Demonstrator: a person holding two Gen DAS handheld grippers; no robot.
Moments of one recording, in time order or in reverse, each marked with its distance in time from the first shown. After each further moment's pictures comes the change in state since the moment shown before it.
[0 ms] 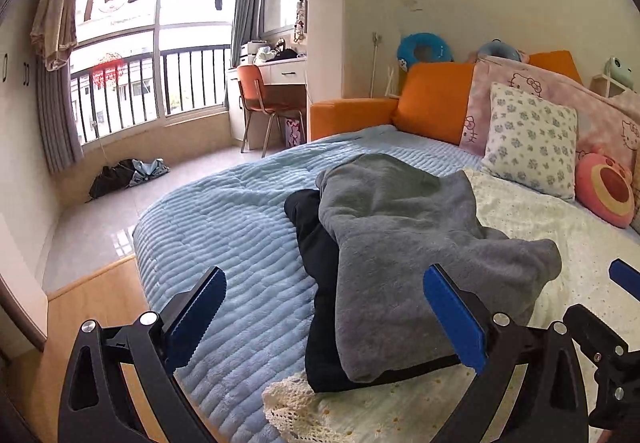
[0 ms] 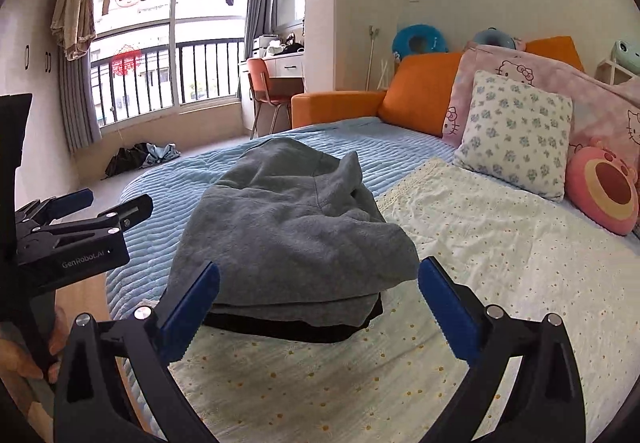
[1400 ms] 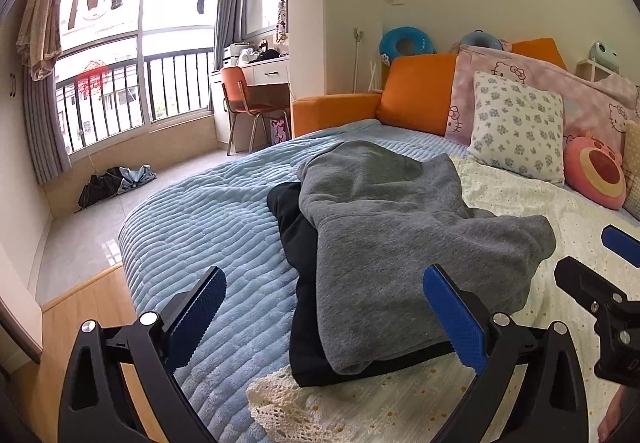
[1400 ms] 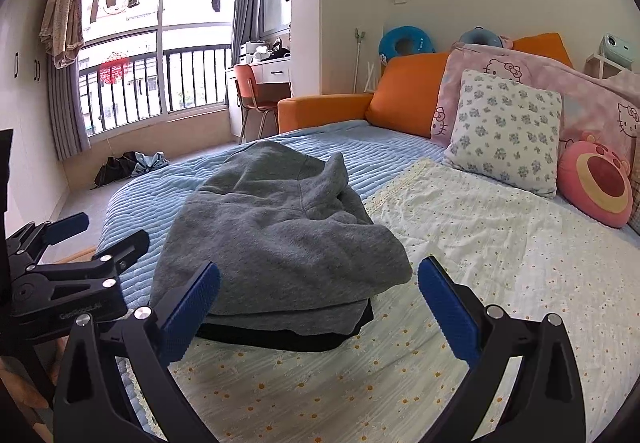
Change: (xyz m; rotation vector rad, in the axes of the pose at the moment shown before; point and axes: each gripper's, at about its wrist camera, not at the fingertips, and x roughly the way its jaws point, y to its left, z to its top) left arm 0.011 -0.009 -0.012 0.048 -0.010 -0.038; right arm 0.012 -0.004 0.001 0.026 -0.030 -0.041
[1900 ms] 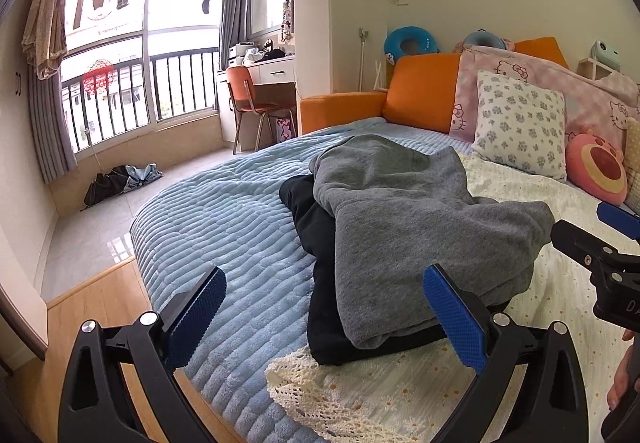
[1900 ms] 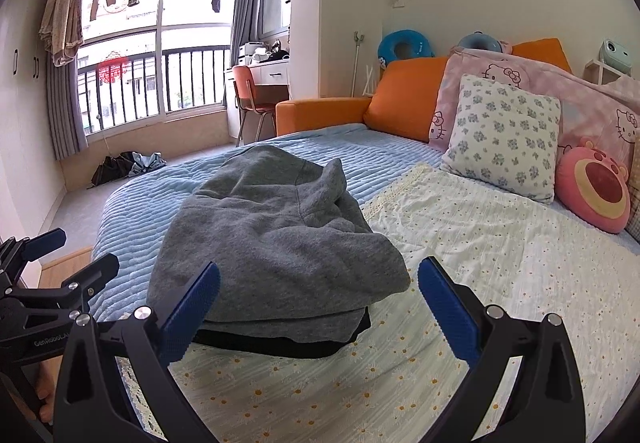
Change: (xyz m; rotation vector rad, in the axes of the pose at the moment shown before) left arm -0.015 0.011 -0.013 0.005 0.000 0.016; right arm 0.005 0.002 0.003 -0.014 -0.008 -0.012
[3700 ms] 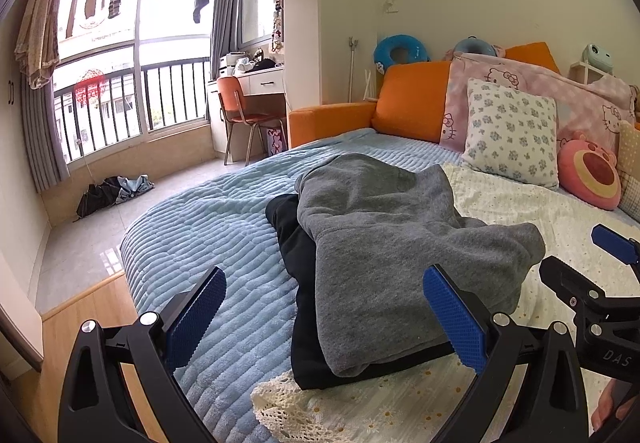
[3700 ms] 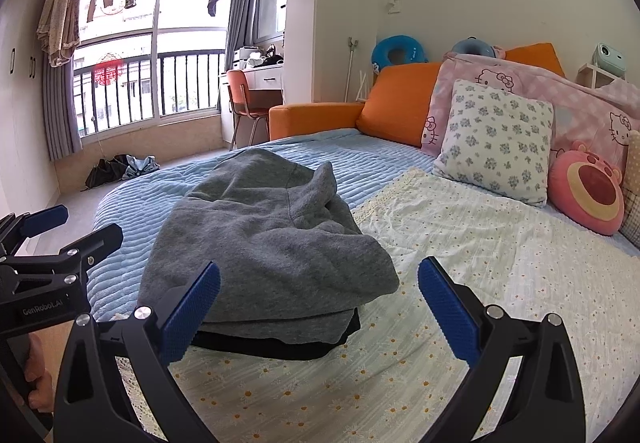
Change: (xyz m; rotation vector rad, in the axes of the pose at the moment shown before) left arm -0.001 -0.015 0.019 0.011 -0.035 -0.021; right arm -0.002 -0.001 0.000 0.001 -0.023 -0.033
